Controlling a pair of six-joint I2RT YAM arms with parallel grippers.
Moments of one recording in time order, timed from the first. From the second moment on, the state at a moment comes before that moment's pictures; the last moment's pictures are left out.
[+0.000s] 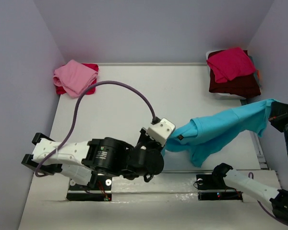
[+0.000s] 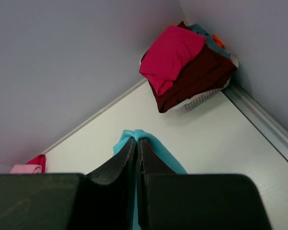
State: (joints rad) left arm -1.75 1.30 1.66 -1.03 -0.97 -0.58; right arm 0.68 0.76 1.84 -1.24 1.00 0.66
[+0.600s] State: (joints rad) left arm -1.91 1.30 1.76 -1.00 -1.21 -0.46; right arm 0.68 0.65 1.67 -1.04 1.02 0.57
